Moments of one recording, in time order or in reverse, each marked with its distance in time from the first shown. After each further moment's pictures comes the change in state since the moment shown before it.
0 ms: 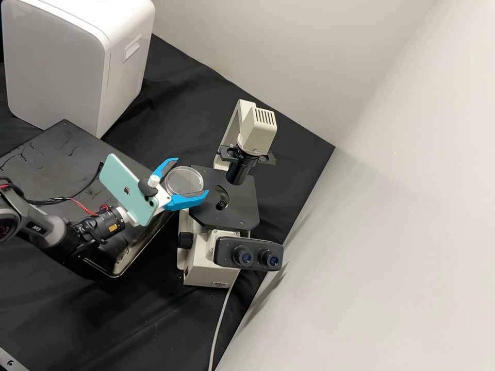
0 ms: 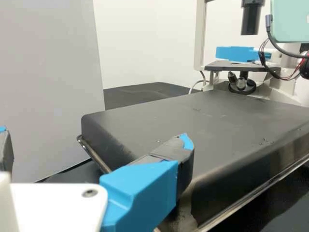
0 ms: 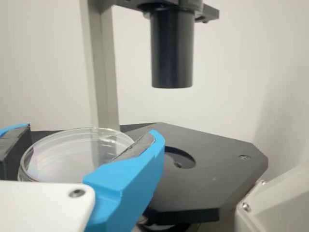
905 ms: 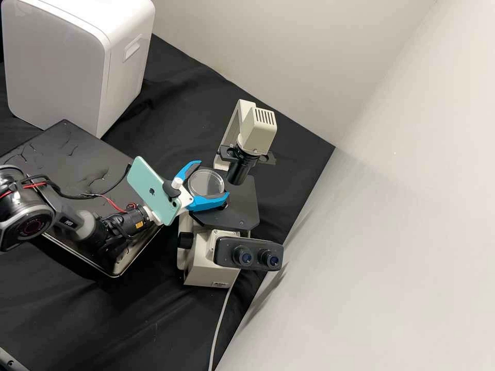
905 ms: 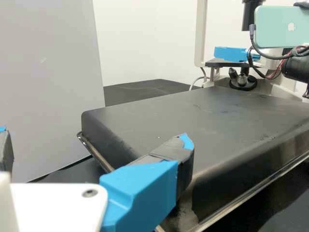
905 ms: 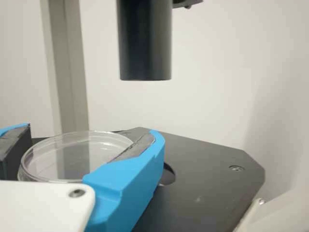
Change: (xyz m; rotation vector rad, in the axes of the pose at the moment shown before) left arm 0.001 -0.002 -0.001 0.003 0.005 -0.010; right arm 0.049 -0.004 0.025 -0.009 -0.073 -0.005
